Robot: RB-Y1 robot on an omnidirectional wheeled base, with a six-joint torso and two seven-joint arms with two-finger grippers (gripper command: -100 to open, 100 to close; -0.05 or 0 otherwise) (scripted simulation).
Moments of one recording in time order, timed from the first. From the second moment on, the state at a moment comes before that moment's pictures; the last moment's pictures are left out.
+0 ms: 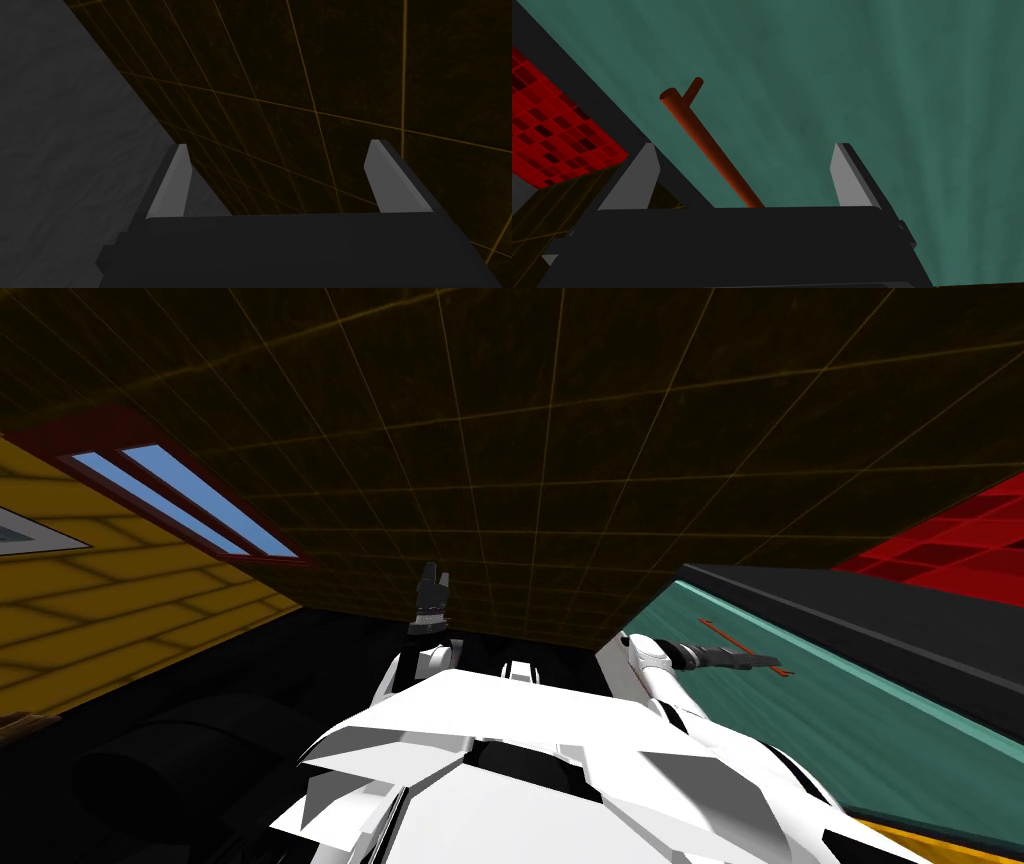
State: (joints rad) left arm 0.50 0.03 0.07 -2.30 0.00 -0.45 -0.10; right arm -0.29 -0.43 -0.33 -0.80 1.60 1.19 0.66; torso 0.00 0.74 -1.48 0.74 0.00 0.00
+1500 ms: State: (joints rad) left arm 0.50 0.03 0.07 -2.30 0.00 -0.45 -0.10; right arm -0.21 -0.71 0.07 -0.65 1.19 1.17 0.43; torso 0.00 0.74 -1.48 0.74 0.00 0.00
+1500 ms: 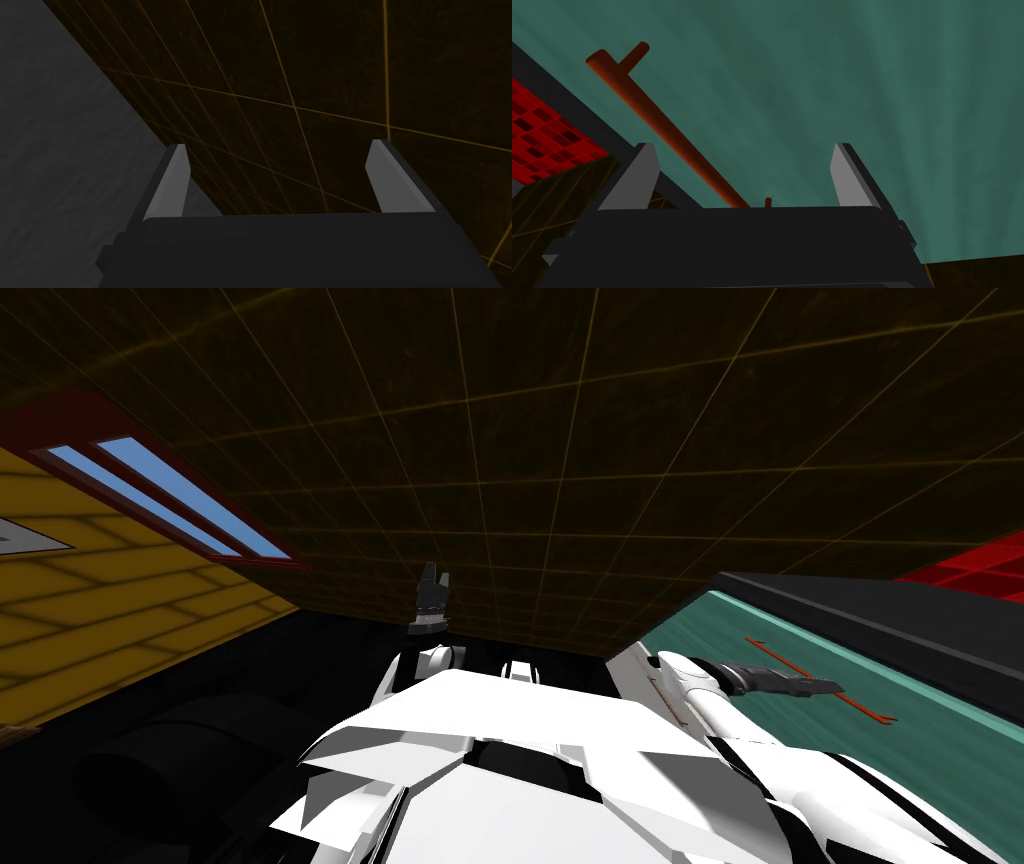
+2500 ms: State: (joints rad) left arm 0.50 0.03 0.07 -2.30 0.00 -0.45 -0.10; right arm -0.15 -0.88 0.33 -0.59 0.89 1.16 0.30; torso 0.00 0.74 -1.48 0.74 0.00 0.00
